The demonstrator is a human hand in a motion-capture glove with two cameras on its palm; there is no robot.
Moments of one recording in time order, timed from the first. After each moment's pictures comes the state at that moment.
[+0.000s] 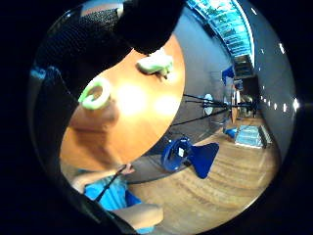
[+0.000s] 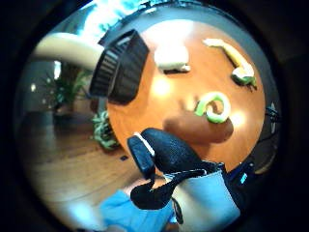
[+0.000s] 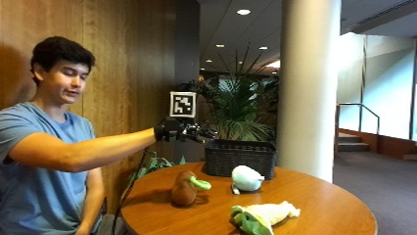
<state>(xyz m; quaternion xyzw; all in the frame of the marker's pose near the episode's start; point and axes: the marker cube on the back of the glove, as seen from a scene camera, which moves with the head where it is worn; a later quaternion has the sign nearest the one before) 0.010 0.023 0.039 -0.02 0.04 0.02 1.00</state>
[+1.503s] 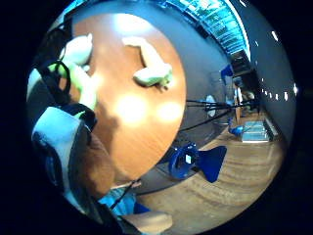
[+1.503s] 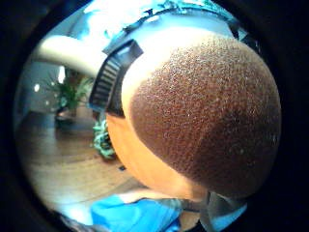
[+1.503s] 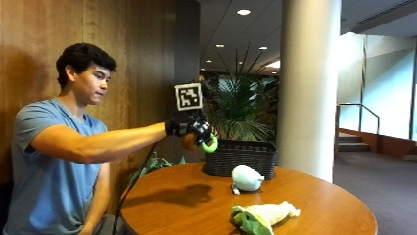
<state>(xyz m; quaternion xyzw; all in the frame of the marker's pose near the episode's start) 0.006 -0.015 0.023 0.06 0.01 0.05 1.00</state>
